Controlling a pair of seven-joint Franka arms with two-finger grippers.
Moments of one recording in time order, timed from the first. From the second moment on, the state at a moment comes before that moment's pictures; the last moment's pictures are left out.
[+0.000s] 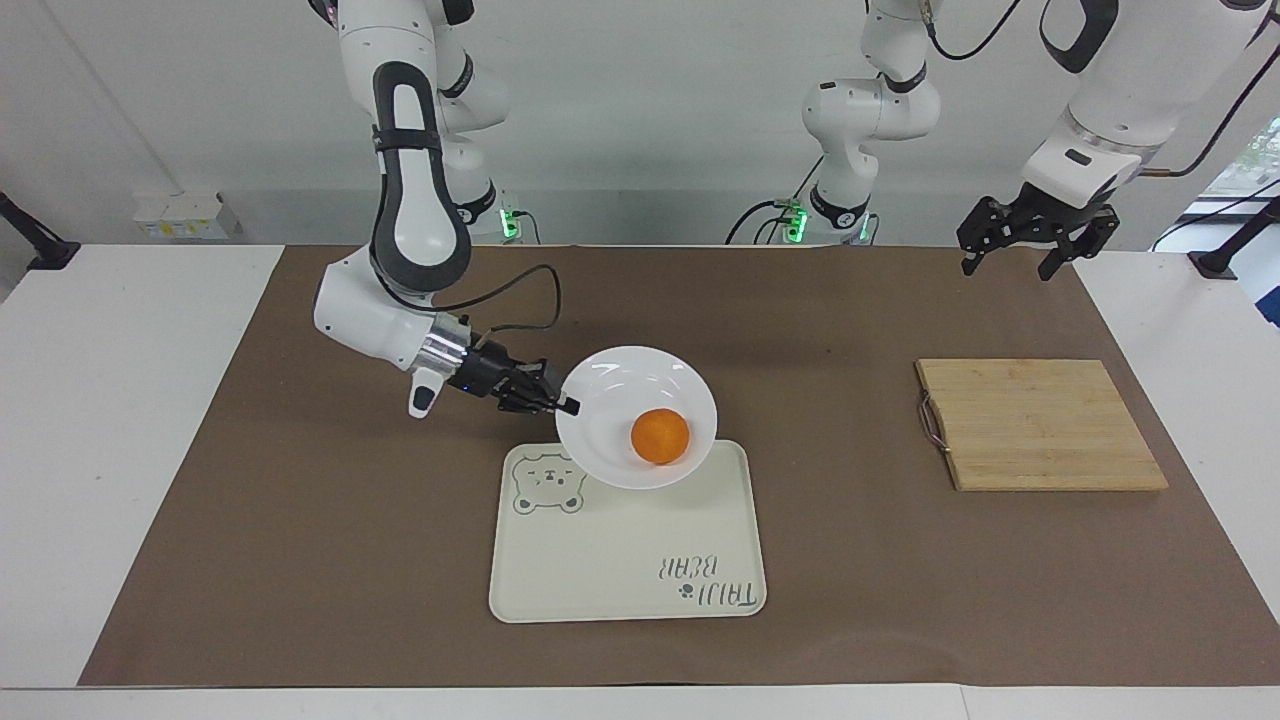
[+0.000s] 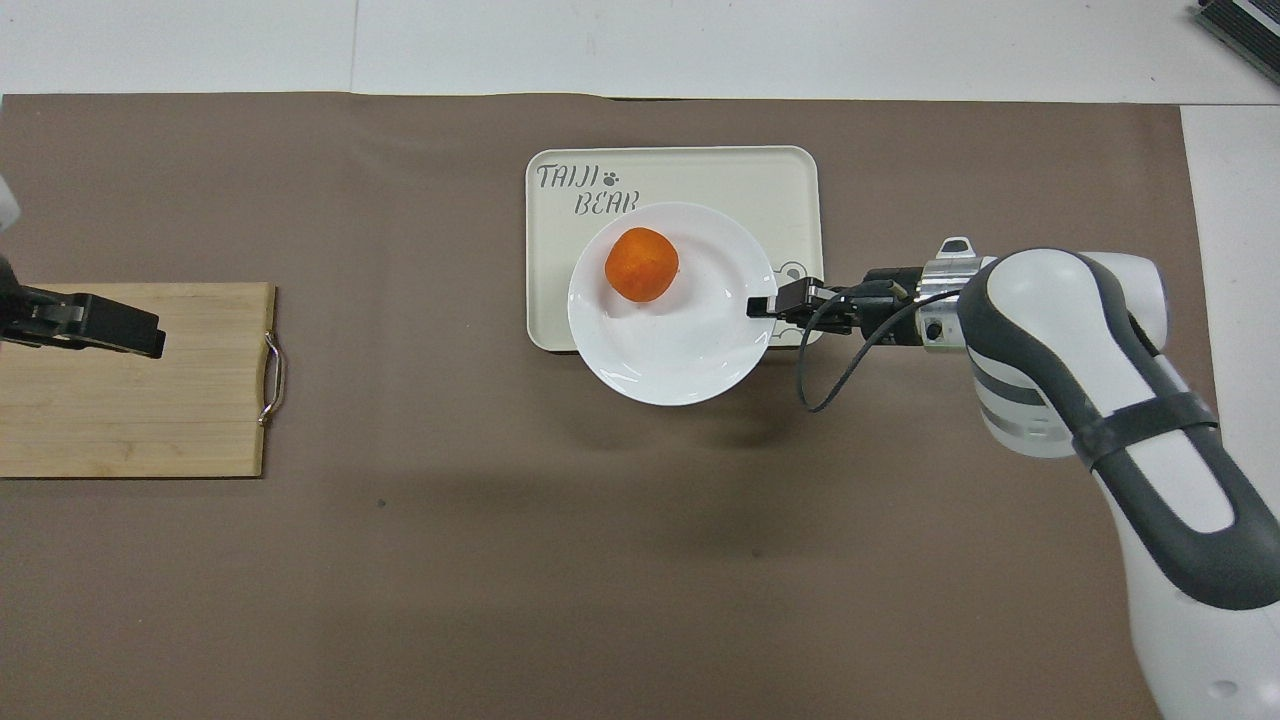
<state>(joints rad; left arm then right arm) -0.08 -0.02 0.00 -1.57 0.00 1.54 0.08 0.23 0.30 -0.11 -1.90 1.23 2.12 -0.45</state>
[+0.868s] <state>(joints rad) -0.08 -0.02 0.00 -1.57 0.00 1.54 0.08 0.23 0.66 -0.11 -1.59 1.23 2.12 -0.38</state>
